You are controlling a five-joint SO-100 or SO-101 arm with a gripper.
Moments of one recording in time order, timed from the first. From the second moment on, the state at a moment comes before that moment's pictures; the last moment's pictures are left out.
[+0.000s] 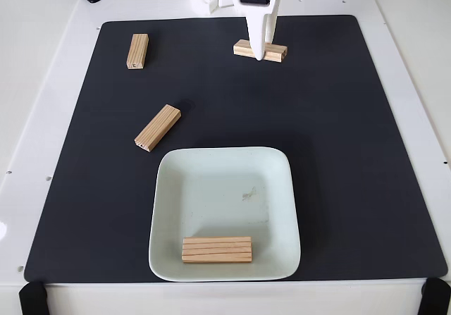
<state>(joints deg) -25.5 122.3 127.7 63.8 42.6</state>
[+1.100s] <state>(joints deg) -9.9 86.5 64.0 56.6 7.1</state>
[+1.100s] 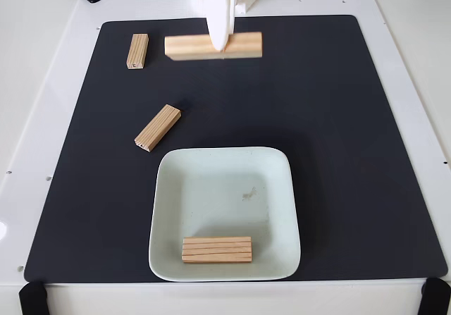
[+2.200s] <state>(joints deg) -9.6 39.7 22.5 53.5 0.4</state>
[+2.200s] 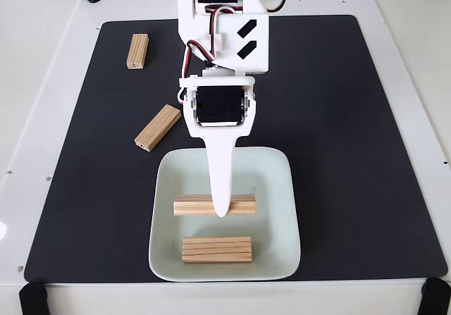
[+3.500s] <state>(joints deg) -12.0 39.1 26.3 49.9 0.8</state>
